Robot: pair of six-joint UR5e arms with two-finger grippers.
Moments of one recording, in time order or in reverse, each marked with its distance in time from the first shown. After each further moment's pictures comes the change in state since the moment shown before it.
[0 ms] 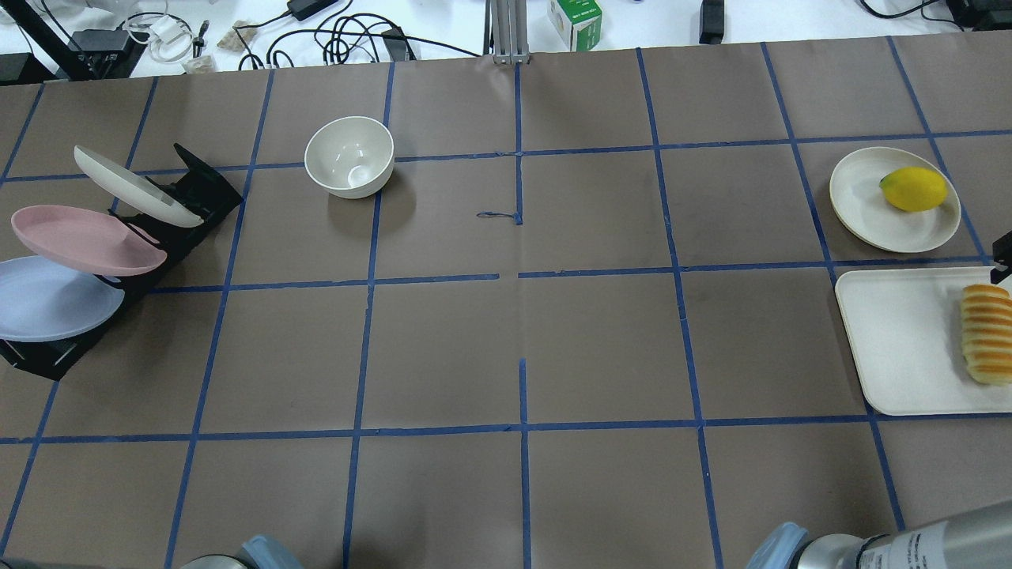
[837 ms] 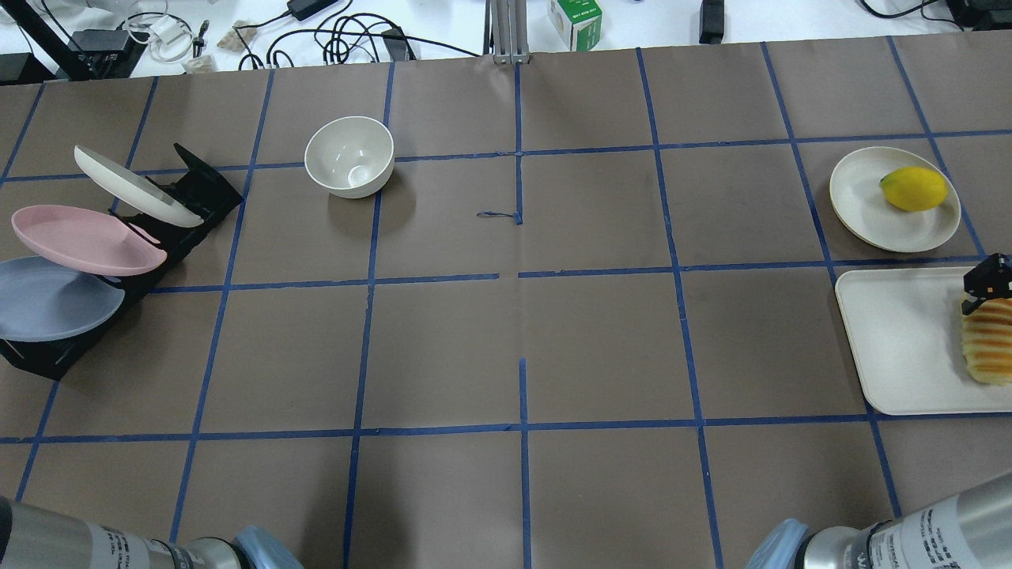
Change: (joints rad) left arm 0.048 -0.181 -0.010 0.151 0.040 -0.004; right arm -0.014 0.100 0.025 -0.016 -0.032 0.016
